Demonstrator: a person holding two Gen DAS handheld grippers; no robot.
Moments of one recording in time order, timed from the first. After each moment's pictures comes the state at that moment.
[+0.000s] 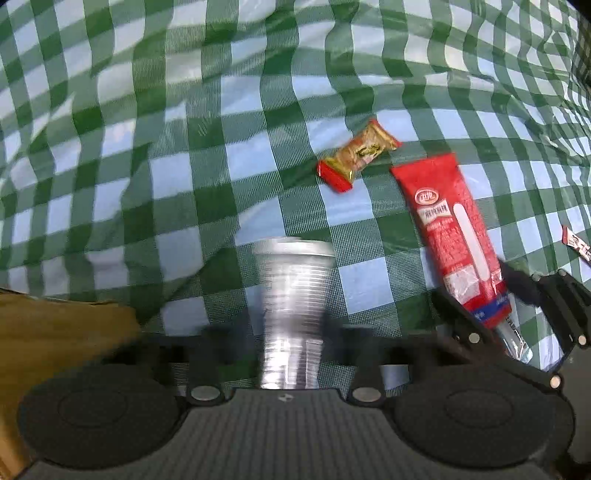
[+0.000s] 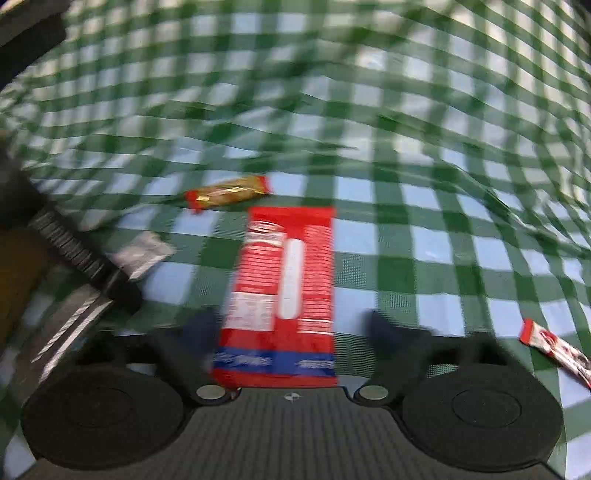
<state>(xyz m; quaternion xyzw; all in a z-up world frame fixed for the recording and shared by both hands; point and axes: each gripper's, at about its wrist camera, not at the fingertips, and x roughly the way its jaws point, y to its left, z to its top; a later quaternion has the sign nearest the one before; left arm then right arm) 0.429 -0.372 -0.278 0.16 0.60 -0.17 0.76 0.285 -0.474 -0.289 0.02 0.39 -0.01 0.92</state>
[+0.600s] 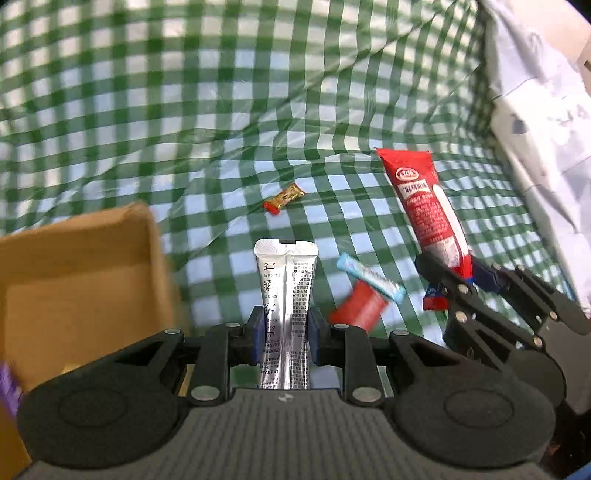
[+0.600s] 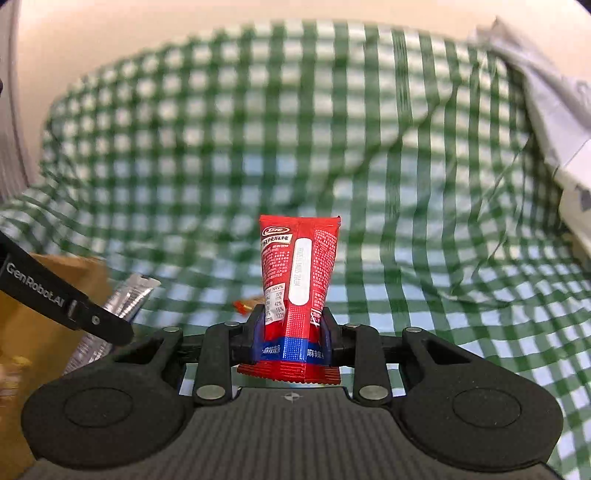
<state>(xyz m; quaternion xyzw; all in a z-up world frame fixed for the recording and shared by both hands) 0.266 -0.294 -0.117 0.08 0.50 -0.25 0.83 0.167 -0.441 -0.133 0.05 0.27 -0.06 0.96</state>
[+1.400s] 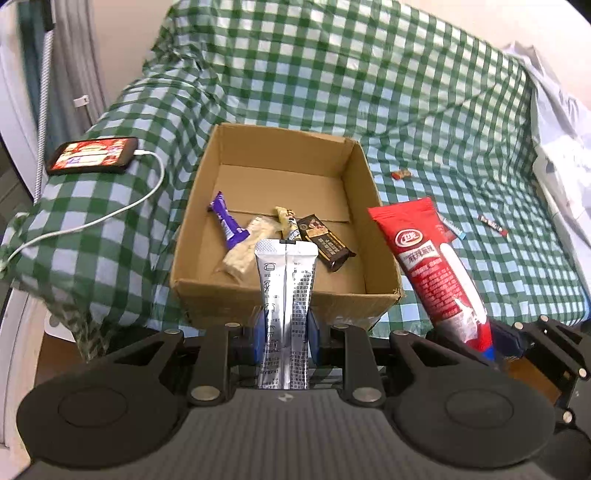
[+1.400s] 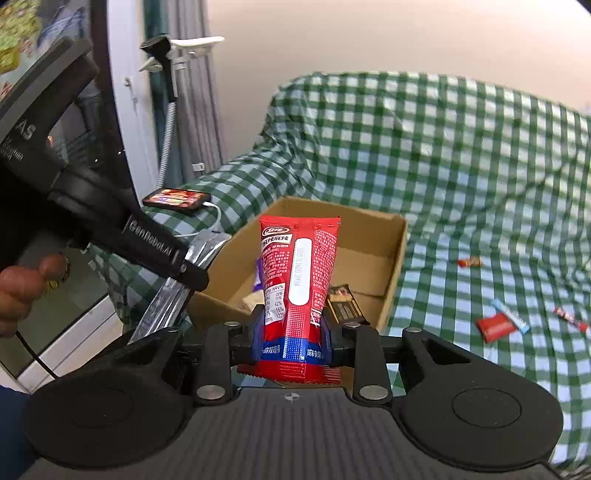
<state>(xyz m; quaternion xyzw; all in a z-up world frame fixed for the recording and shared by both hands) 0.033 -0.012 -0.035 0.01 0.45 -0.11 0.88 -0.063 -0.178 -0.038 0.00 0.28 0.13 0.95</state>
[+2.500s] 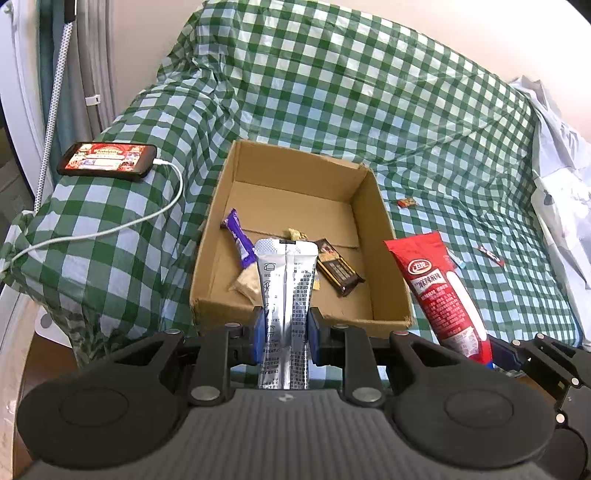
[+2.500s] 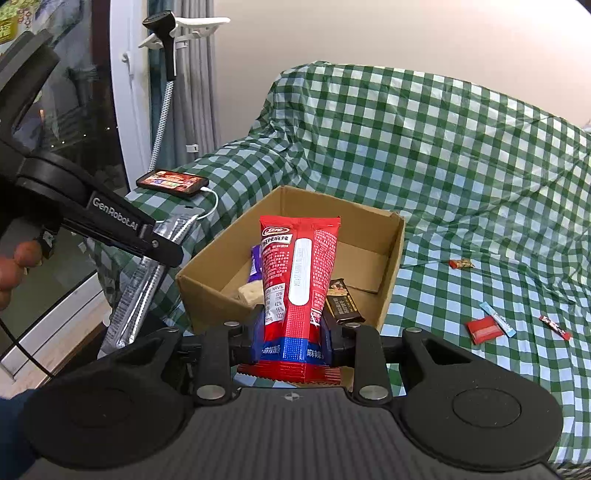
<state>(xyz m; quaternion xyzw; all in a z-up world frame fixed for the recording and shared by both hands) 0.055 0.018 -0.031 -0.02 0.44 -0.11 0.89 -0.047 -0.163 -0.037 -0.02 0.31 0.12 0.94</state>
